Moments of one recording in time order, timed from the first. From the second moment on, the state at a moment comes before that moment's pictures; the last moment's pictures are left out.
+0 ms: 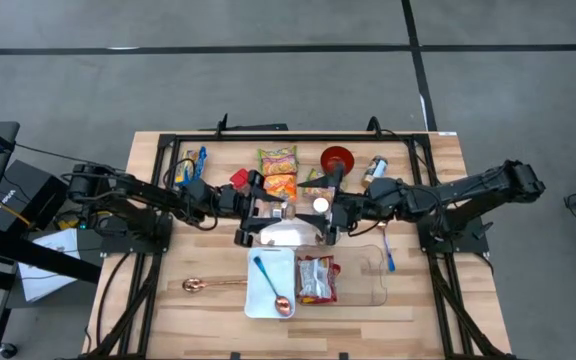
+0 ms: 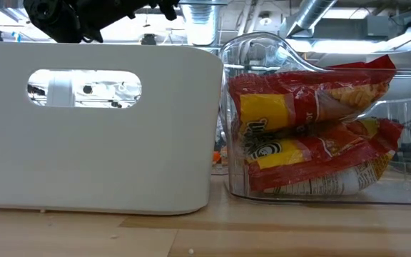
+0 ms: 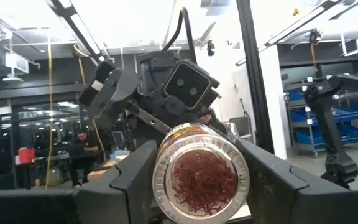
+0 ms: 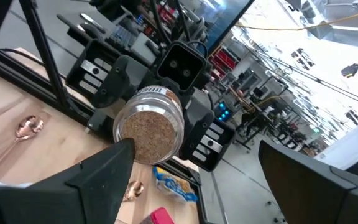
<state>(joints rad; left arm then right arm) -0.02 1.47 0.60 1.31 0.17 0.07 0.16 1.33 0.99 0.32 0.29 -0.68</state>
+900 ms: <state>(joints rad) -0.01 1.48 0.61 1.30 0.14 0.07 0.22 1.28 0.99 0.24 0.32 -0.69</state>
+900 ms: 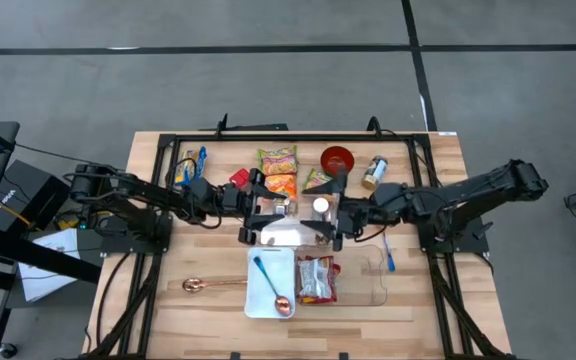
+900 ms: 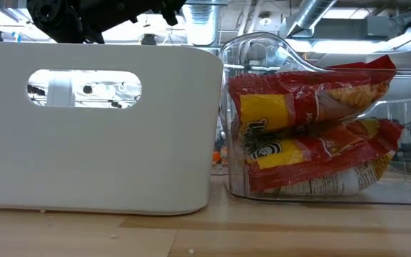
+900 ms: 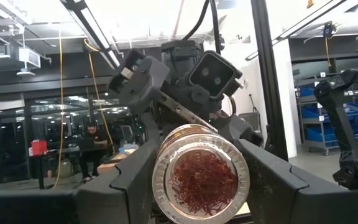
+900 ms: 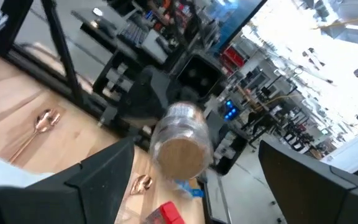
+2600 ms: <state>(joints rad) -0.01 1.48 0.61 1.31 0.14 0.06 0.15 1.40 0.99 0.38 0.15 -0.63</state>
